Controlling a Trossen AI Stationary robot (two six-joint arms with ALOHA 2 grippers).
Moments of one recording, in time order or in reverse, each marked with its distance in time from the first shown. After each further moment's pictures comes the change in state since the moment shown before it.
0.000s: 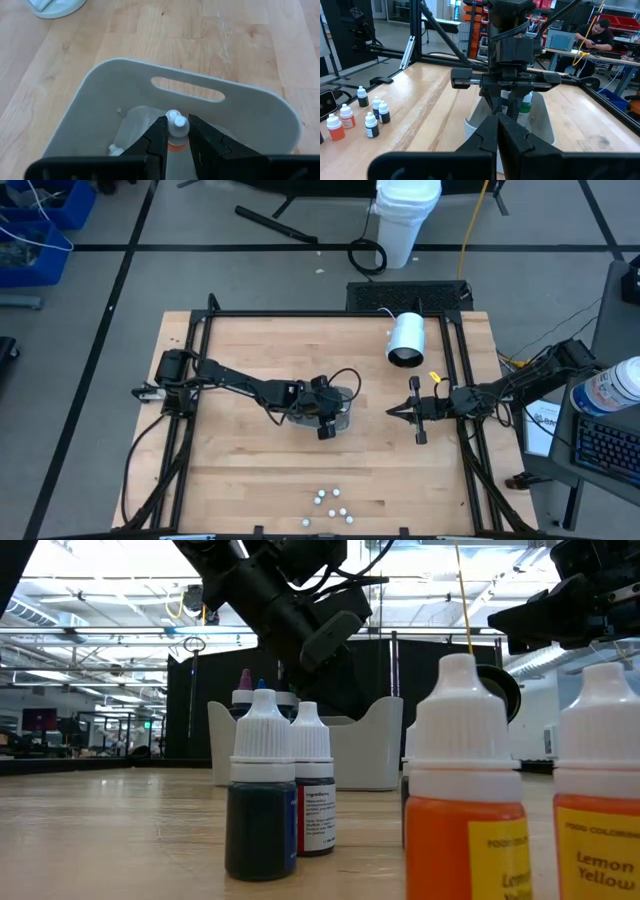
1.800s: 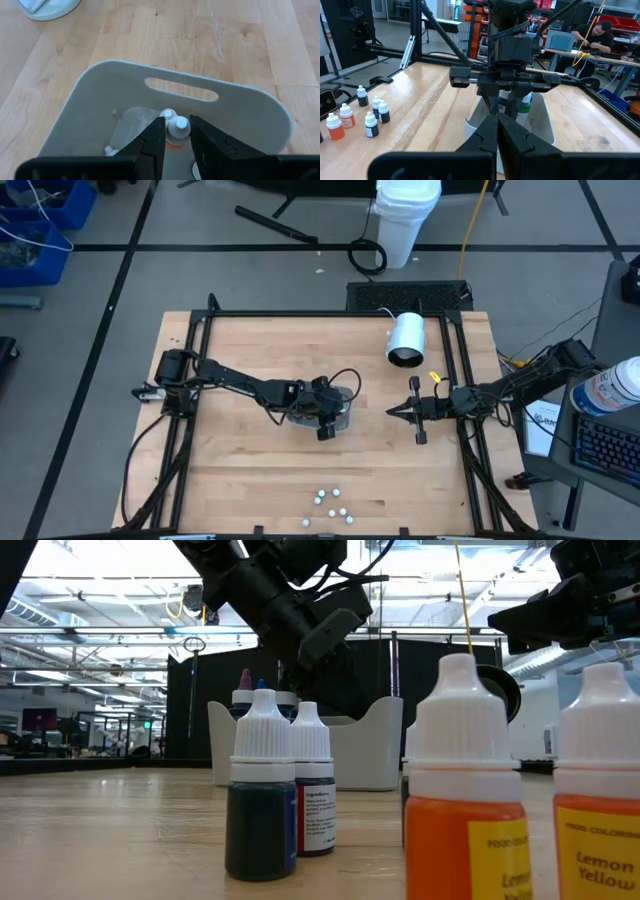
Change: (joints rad) left arm 0.001 -0.001 0.000 0.002 0.023 0.017; right arm 0.000 0.000 0.000 0.000 0.000 -0.004
